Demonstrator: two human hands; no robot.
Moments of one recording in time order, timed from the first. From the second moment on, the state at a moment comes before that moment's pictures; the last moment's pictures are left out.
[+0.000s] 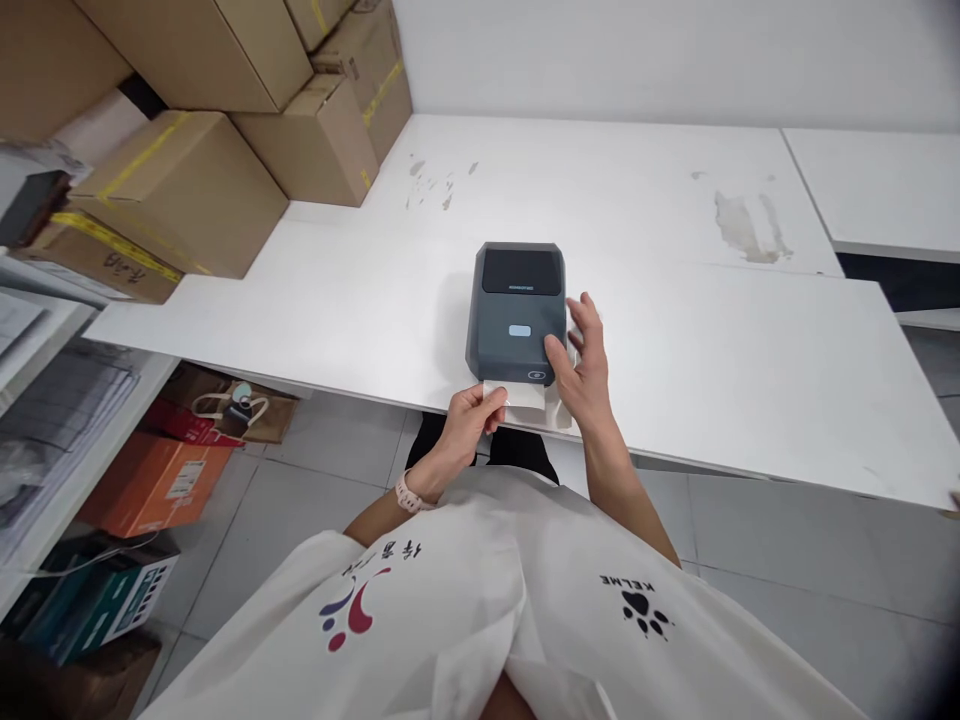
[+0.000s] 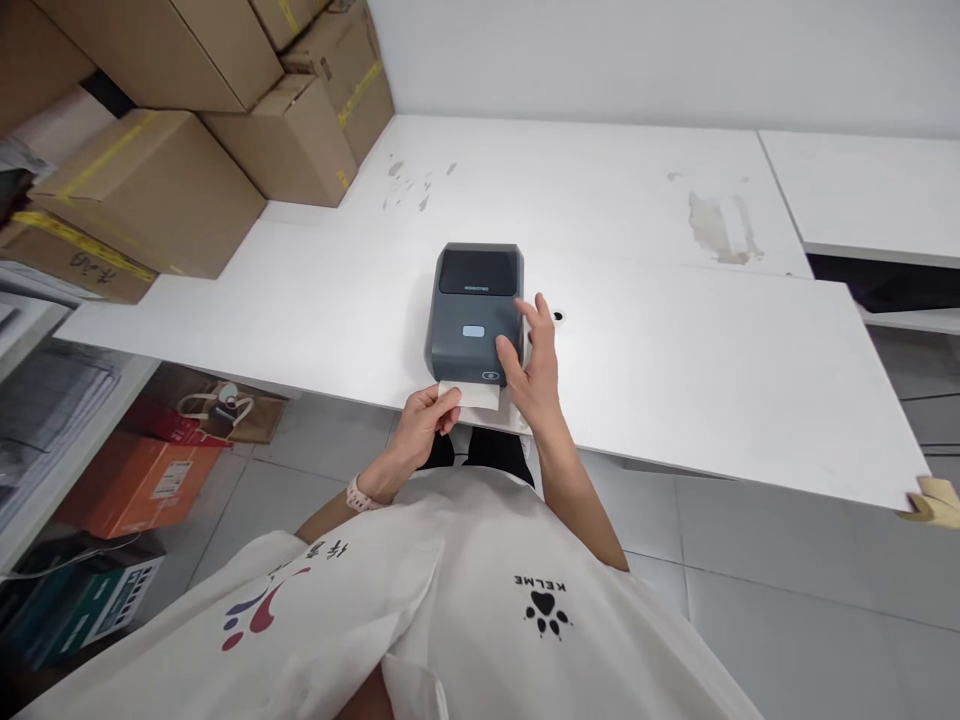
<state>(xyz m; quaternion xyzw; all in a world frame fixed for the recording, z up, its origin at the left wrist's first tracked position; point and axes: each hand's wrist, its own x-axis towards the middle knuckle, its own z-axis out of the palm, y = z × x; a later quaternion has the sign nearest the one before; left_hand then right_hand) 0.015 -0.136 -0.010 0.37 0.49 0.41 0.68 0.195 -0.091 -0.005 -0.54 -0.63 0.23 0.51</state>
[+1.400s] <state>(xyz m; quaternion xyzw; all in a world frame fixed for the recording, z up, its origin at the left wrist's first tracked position) 0.006 -0.108 -0.022 0.46 0.55 0.53 0.46 0.183 -0.104 -0.008 -0.60 -0.63 0.18 0.46</state>
